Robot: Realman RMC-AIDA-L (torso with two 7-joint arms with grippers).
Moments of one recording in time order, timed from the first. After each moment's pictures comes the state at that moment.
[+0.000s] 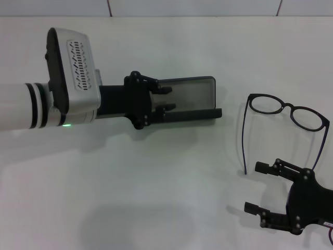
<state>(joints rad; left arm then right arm) -0.40 -2.10 1.29 0.91 1.76 1.10 -0.99 0.33 2.01 -1.28 -0.26 -1.33 -1.59 0.59</state>
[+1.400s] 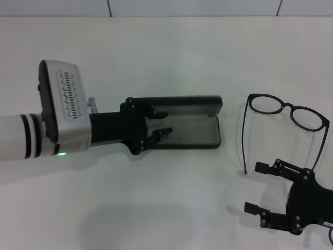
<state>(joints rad) -0.32 -2.10 1.33 0.85 1.67 1.13 -0.93 0.33 2.01 -1.28 -0.26 -1.33 -1.59 0.60</state>
